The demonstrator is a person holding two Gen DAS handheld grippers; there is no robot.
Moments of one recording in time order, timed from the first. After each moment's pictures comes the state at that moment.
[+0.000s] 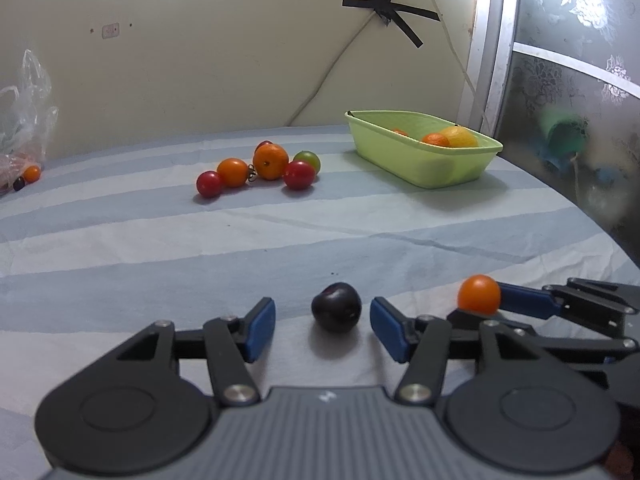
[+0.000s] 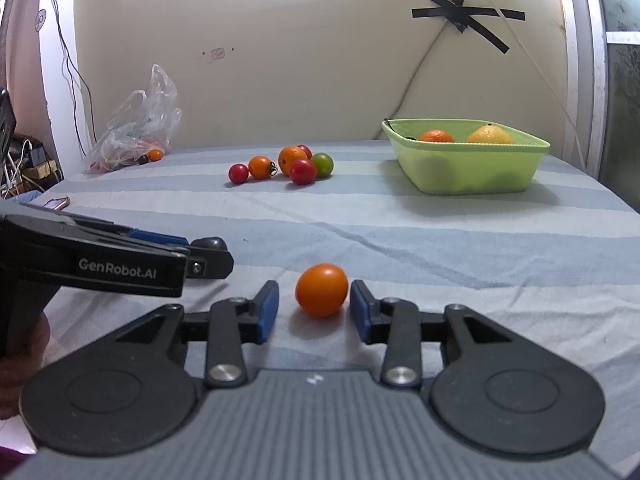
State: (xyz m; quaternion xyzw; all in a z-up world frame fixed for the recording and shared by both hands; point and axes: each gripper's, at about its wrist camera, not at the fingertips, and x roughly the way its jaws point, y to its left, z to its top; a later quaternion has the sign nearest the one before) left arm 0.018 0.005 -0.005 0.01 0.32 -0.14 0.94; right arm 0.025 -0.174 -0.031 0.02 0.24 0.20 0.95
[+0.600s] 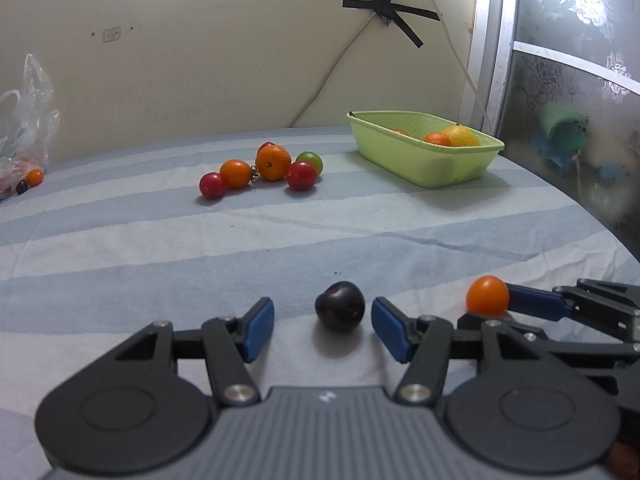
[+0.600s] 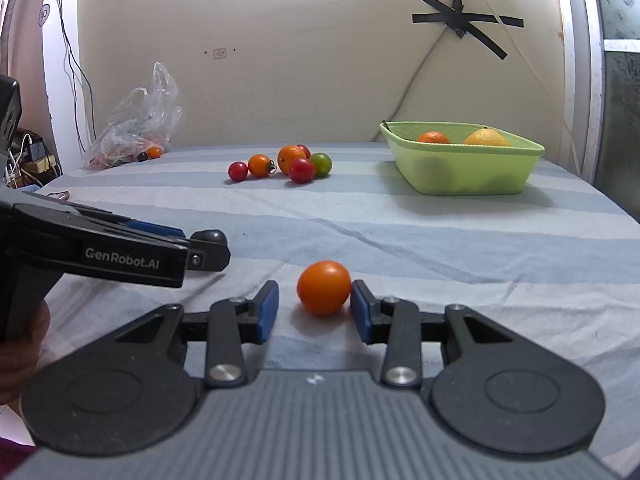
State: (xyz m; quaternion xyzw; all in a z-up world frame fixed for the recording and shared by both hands) left arm 0.019 0.007 -0.006 0.01 0.32 -0.14 0.94; right arm 0.018 -0.173 -0.033 0.01 0.23 0.19 0.95
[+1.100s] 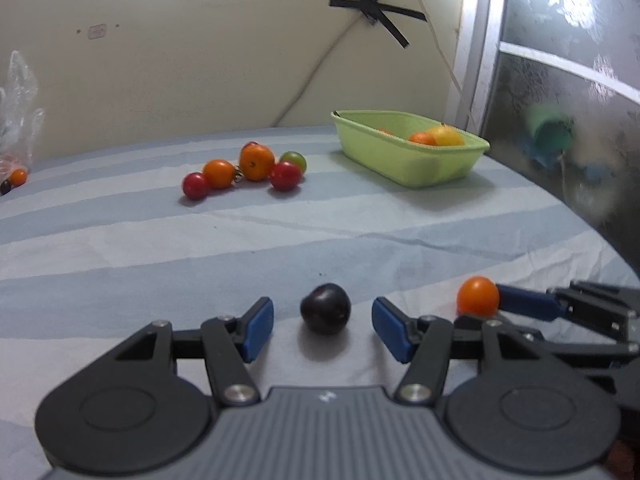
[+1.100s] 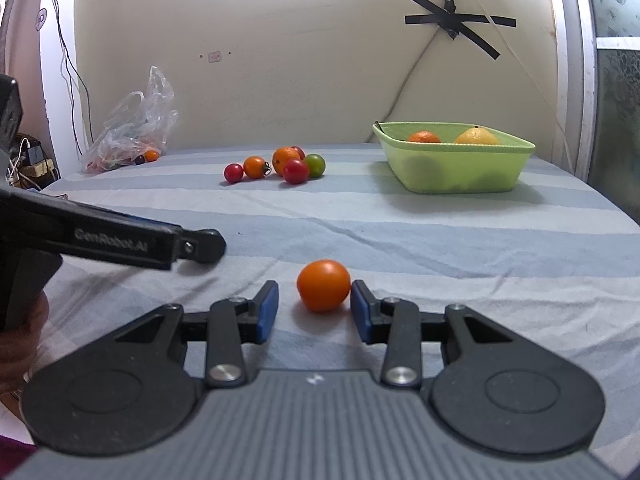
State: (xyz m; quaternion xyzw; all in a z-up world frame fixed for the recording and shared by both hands) left arm 0.020 0.002 -0.008 0.01 0.32 -0.16 0.93; right arm 0.013 -0.179 -0.032 0.01 0.23 0.19 0.96
